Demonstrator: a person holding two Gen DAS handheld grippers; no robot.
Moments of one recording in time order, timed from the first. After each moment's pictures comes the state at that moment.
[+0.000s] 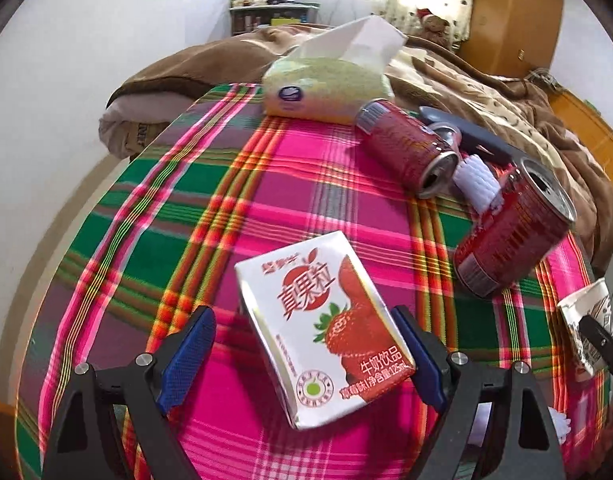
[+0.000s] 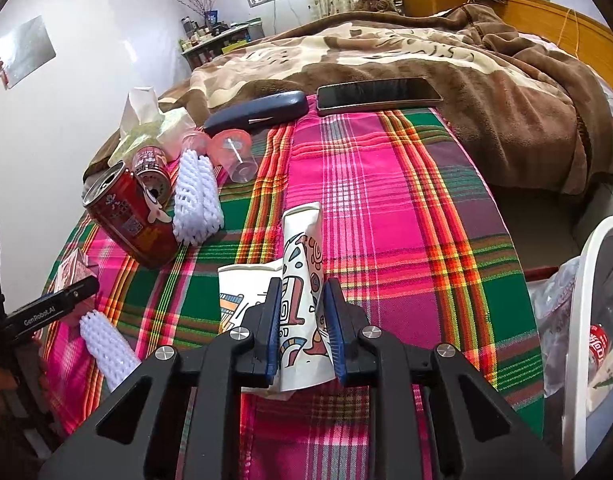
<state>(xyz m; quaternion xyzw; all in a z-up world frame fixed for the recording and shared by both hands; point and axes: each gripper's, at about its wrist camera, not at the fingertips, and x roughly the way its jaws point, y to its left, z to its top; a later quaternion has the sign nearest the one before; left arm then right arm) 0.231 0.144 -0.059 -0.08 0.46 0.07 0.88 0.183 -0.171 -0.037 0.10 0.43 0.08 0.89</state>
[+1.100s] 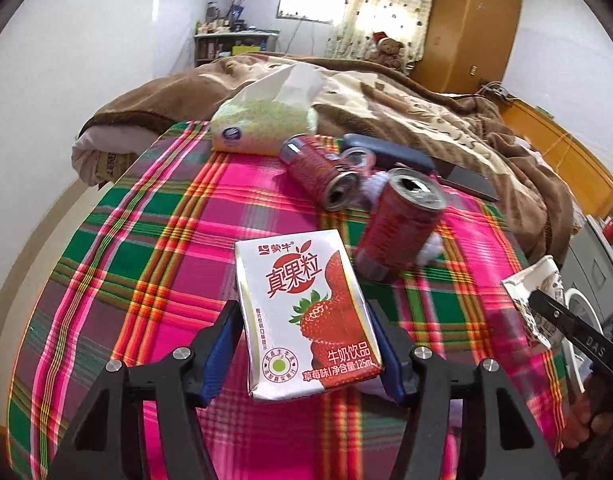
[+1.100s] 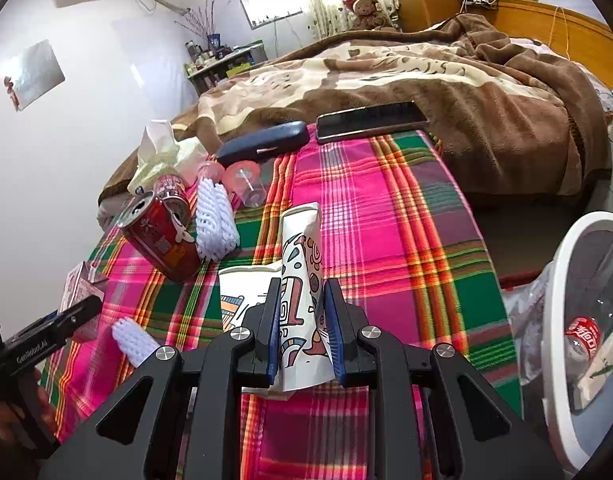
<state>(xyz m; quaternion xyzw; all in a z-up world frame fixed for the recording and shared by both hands) 0.180 0.104 -0.014 -0.08 0.40 -0.01 0.91 0.161 -0.183 -0.015 0.13 0.39 0.08 0.91</state>
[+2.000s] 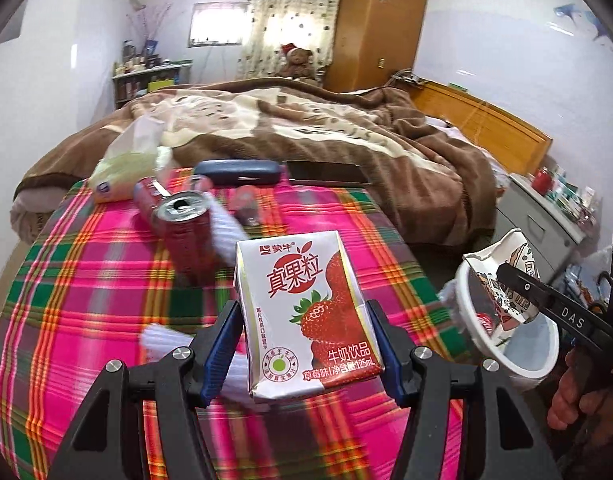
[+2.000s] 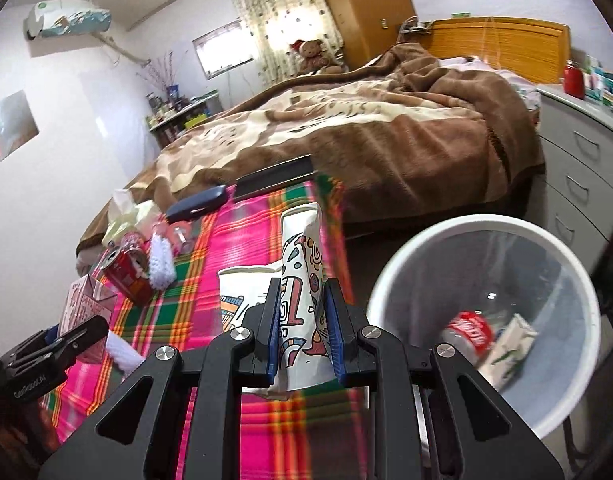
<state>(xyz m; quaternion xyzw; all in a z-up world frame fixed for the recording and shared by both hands) 0.135 -0.037 0.028 -0.03 0.36 -0.14 0.92 0.103 -0.277 0.013 0.16 0.33 0.00 0.93</state>
